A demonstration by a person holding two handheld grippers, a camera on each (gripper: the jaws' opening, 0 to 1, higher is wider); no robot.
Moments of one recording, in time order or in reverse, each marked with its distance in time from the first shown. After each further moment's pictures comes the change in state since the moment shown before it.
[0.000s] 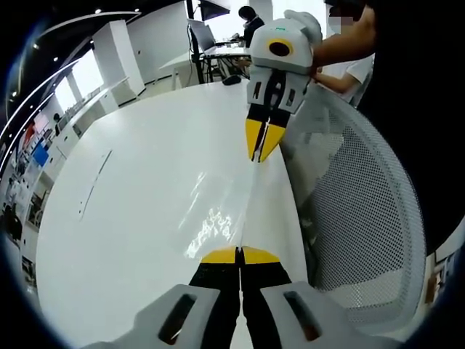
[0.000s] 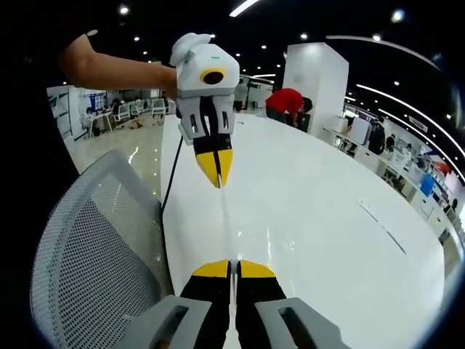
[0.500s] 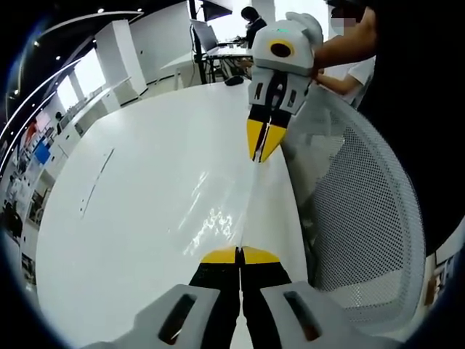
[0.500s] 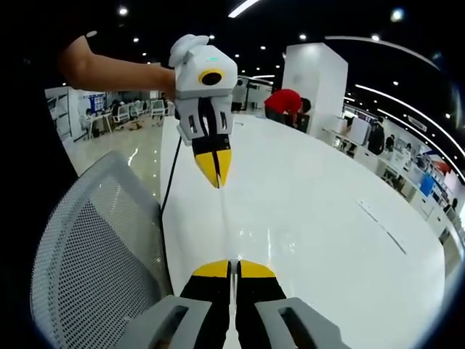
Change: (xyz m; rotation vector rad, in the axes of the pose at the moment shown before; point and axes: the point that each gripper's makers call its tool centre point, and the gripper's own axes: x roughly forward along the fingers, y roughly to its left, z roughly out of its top) left arm -0.001 0.003 -0.002 -0.011 -0.006 0.006; right arm 0.001 -0.002 0.003 0.001 -0.006 -0.004
